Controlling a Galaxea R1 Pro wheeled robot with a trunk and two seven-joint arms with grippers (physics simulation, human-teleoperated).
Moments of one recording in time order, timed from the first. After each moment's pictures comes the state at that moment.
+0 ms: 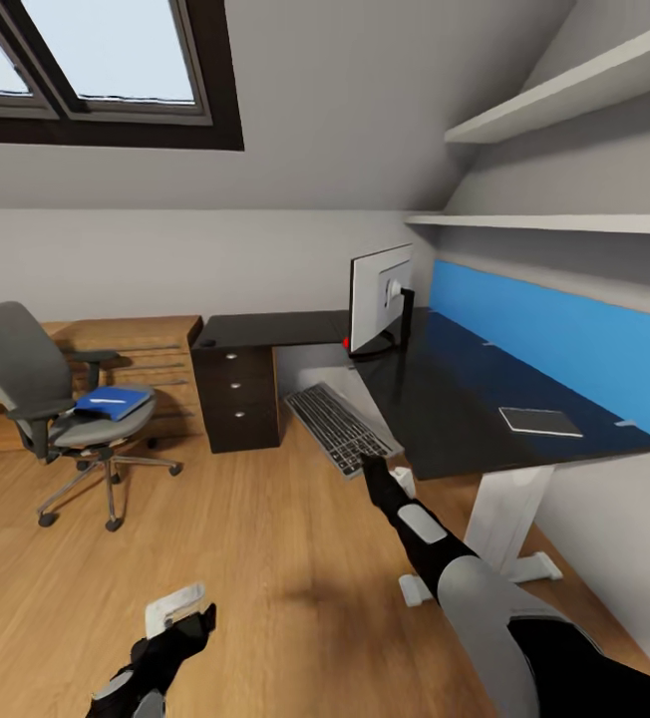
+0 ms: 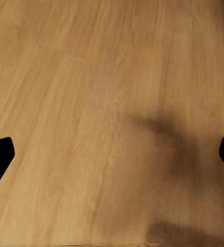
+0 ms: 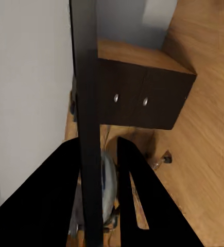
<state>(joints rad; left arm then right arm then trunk) -0.03 0.04 -0.13 -1.40 0.52 0.37 0.41 -0.89 0.17 -0.06 -0.26 -1.15 0.04 0.30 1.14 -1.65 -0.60</state>
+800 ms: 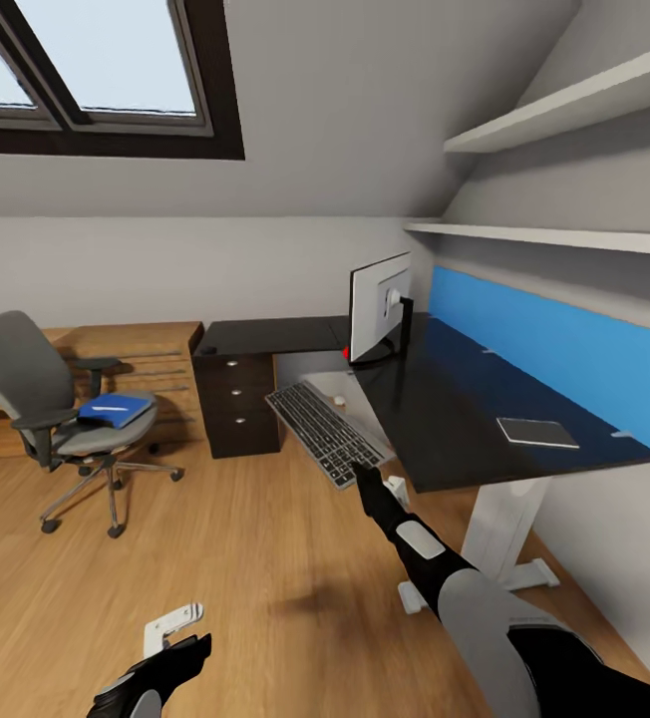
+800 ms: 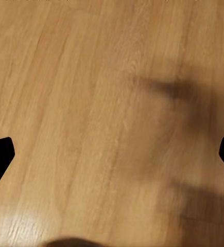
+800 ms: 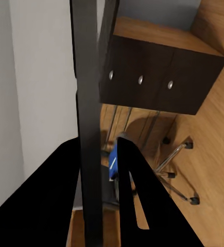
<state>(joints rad) -0.05 0.03 -0.08 -1.31 0.53 0.51 0.42 -0.86 0.17 -0.06 -0.21 -1.10 0.08 0.48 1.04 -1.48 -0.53</state>
